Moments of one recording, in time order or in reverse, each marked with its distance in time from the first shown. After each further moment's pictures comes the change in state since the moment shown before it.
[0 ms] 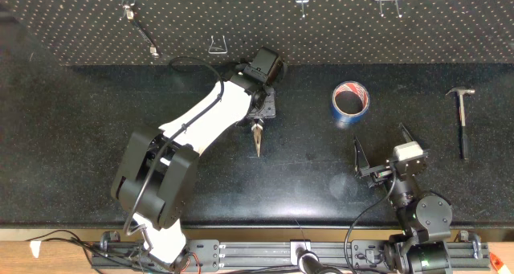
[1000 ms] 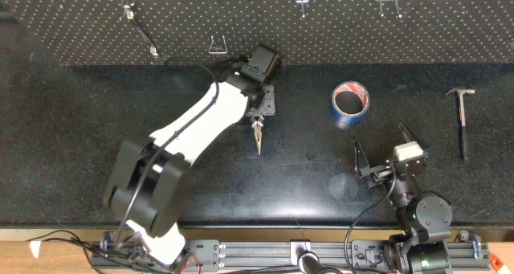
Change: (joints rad) left arm 0.000 -0.067 0.000 -0.009 0.000 0.000; right arm 0.000 0.000 0.000 0.000 0.000 0.000
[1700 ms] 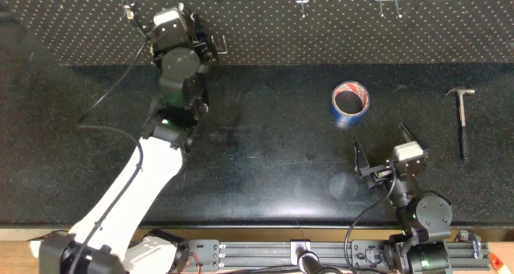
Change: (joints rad) left arm 0.191 -0.506 -0.417 1.039 -0.414 0.289; right arm 0.000 0.000 0.000 0.000 0.000 0.000
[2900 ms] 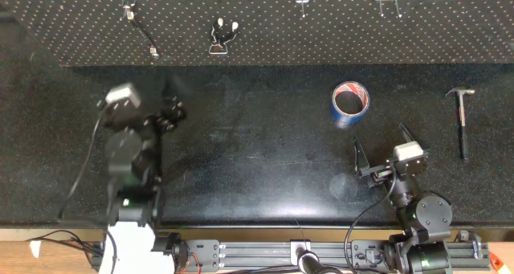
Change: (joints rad) left arm 0.333 -0.589 -0.541 -0.048 0.344 -0.034; right arm 0.000 0.000 0.000 0.001 0.003 0.000
